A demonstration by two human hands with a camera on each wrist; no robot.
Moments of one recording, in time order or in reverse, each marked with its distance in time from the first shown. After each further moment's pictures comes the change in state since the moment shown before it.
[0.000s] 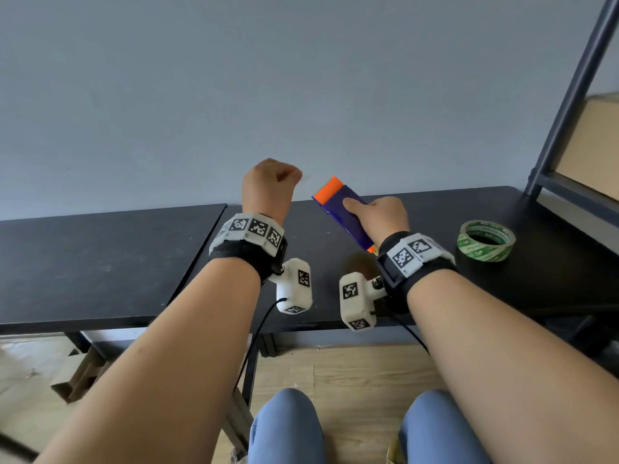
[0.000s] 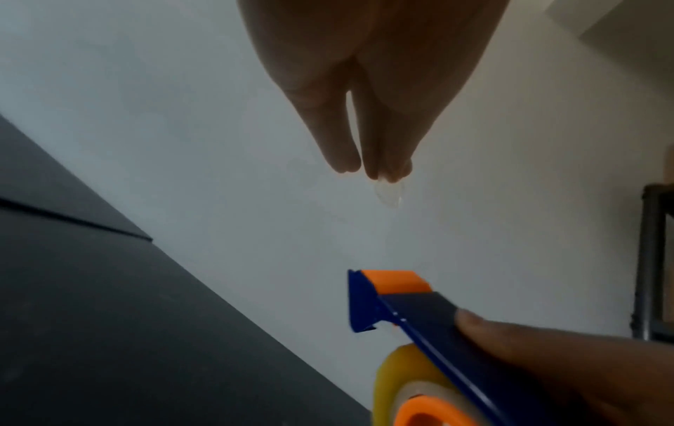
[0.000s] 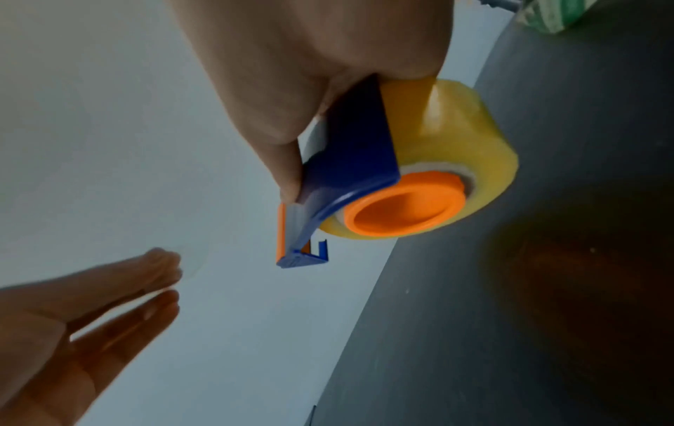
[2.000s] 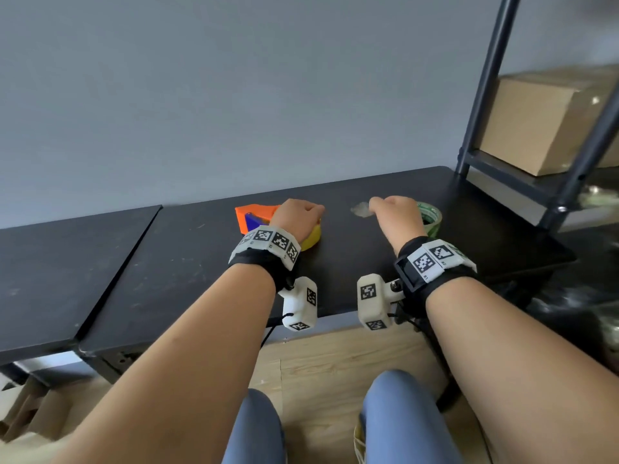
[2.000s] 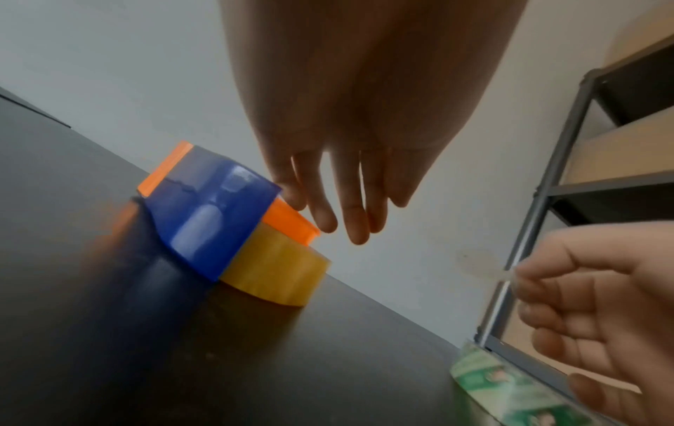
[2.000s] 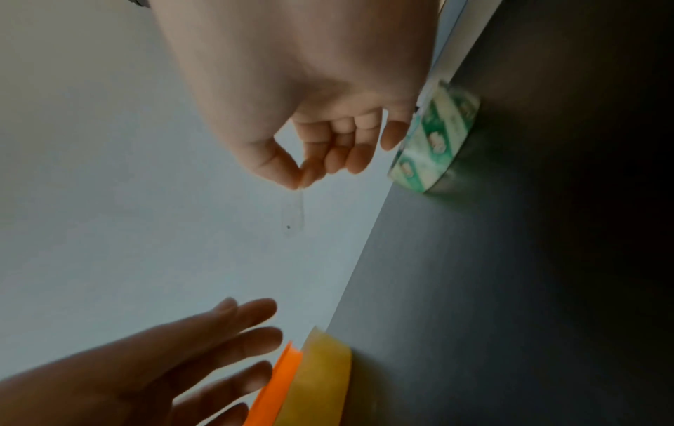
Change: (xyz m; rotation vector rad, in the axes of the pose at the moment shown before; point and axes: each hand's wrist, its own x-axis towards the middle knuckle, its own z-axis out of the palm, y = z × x) left_hand -0.049 0.042 0.127 0.064 -0.621 -0.117; right_hand 0.013 0.067 -0.111 -0.010 0.117 0.042
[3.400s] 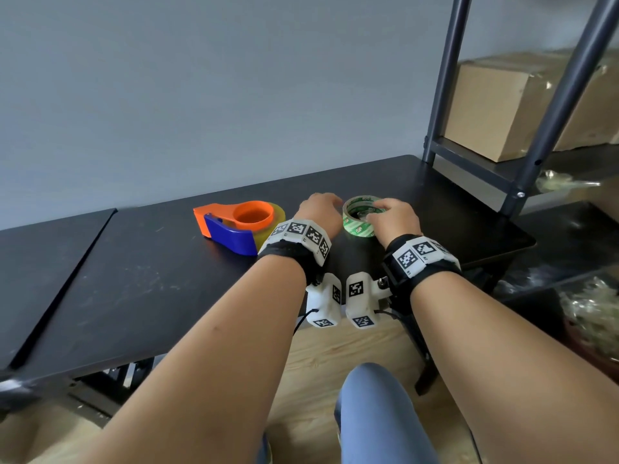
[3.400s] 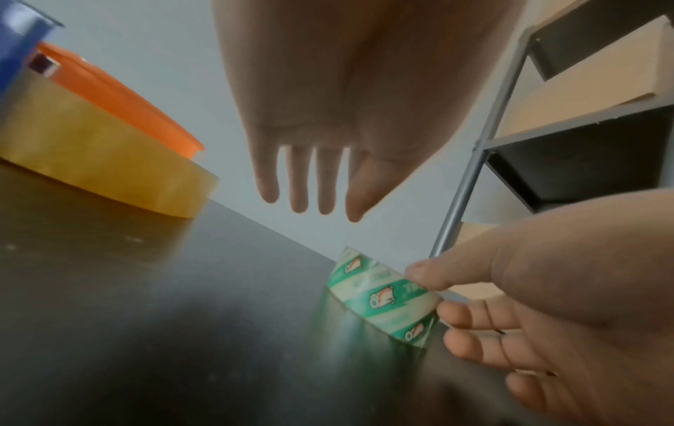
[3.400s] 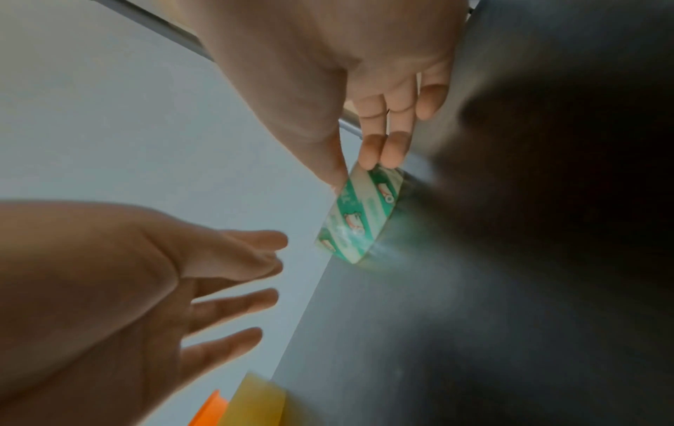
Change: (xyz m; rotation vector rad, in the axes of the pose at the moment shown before) left_hand 0.020 0.055 0.071 0.211 -0.159 0.072; right_hand 0.024 0.049 -0.027 -0.164 0.120 0.153
